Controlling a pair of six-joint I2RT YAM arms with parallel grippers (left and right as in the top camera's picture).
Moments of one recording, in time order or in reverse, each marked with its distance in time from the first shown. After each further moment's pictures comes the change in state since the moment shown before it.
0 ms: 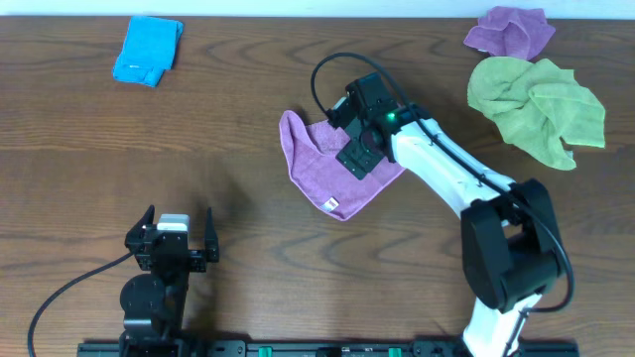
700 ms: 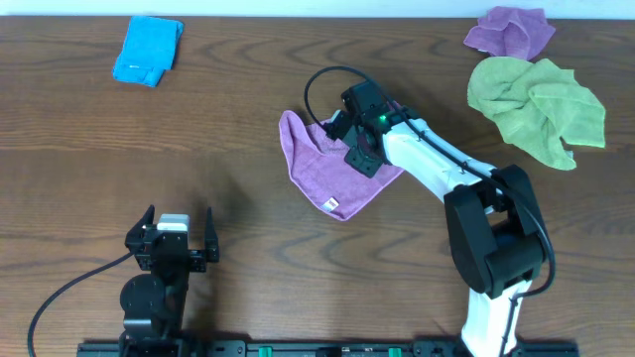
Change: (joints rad) left arm 0.000 0.000 0.000 0.000 0.000 0.000; right arm 0.000 0.076 0.000 0.024 0.032 -0.113
